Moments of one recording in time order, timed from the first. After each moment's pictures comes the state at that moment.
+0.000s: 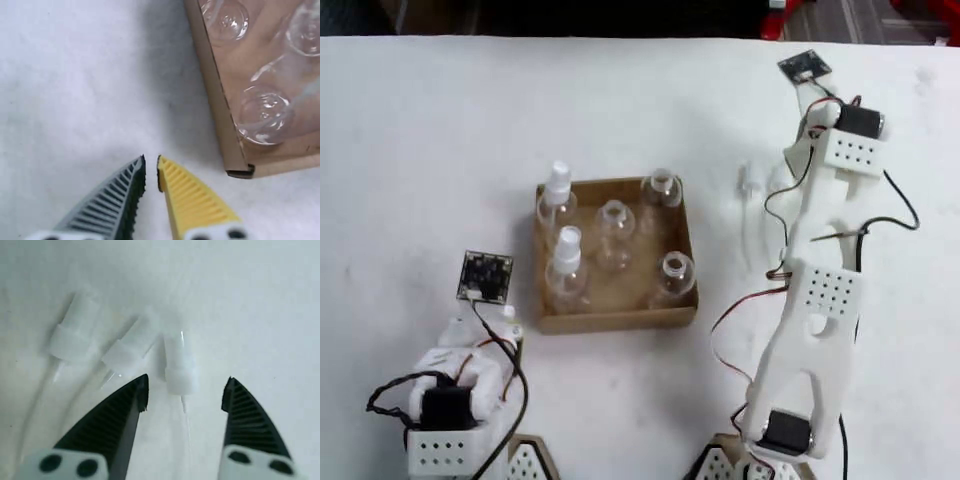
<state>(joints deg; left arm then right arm) -8.0 -103.9 96.9 70.8 -4.9 12.3 61.8 -75.3 89.1 39.3</state>
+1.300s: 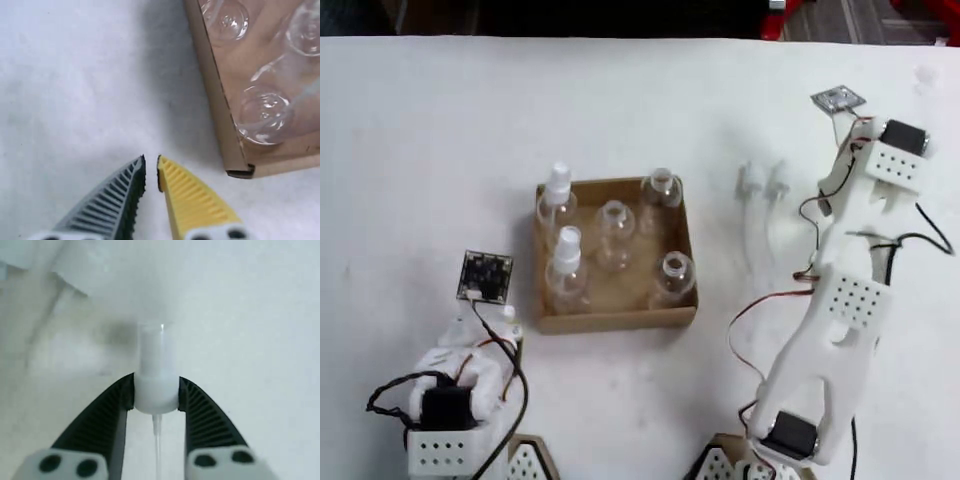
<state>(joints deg) -8.0 -103.9 96.9 70.8 -4.9 20.3 59.3 -69.5 97.8 47.0</state>
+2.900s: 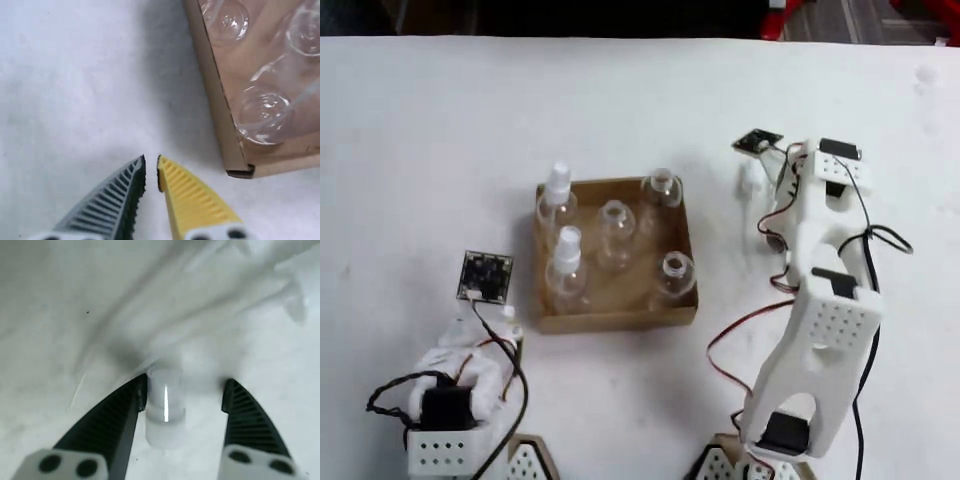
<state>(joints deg) -8.0 -103.9 96.9 70.8 -4.9 10.8 37.5 -19.3 81.1 56.5</state>
